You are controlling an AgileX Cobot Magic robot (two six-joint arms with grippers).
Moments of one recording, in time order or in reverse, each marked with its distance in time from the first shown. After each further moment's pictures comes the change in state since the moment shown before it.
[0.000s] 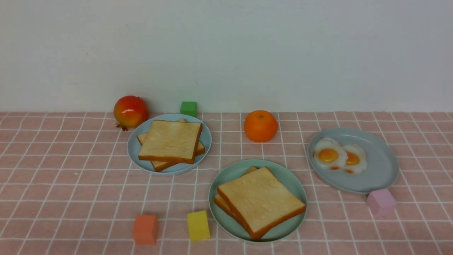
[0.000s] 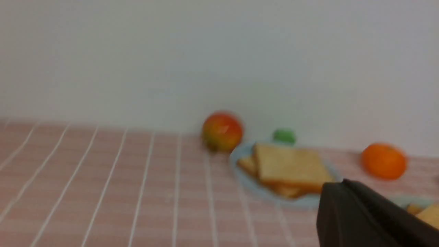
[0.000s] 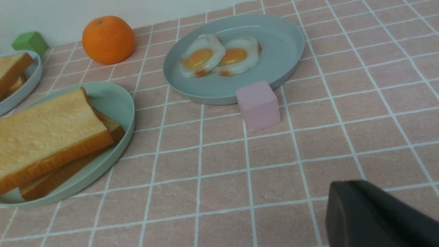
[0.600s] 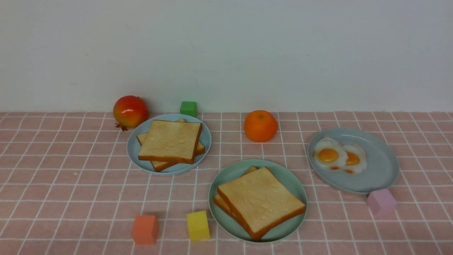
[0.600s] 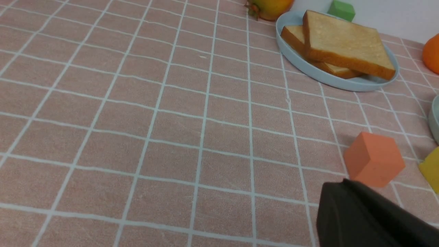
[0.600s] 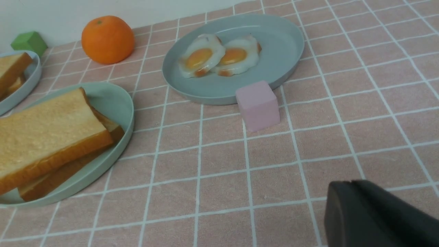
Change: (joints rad) right arm 0.000 0.000 0.000 0.000 0.000 -0.001; left arm 0.023 0.000 0.037 0.027 0.235 -0.084
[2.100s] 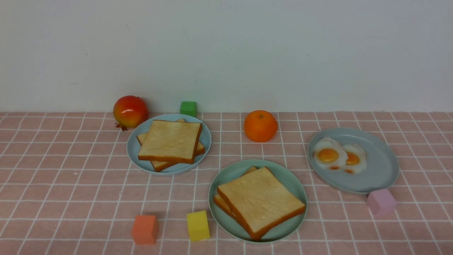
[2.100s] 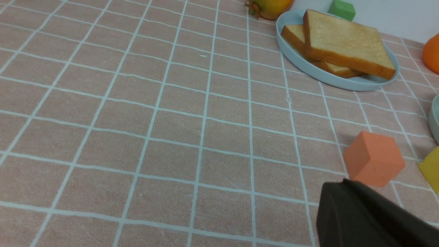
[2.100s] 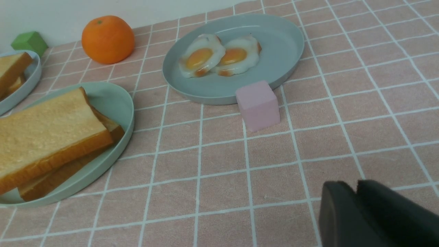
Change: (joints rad) right arm 0.000 0.000 0.000 0.000 0.000 0.000; left arm 0.000 0.000 0.000 0.000 0.003 -0.003
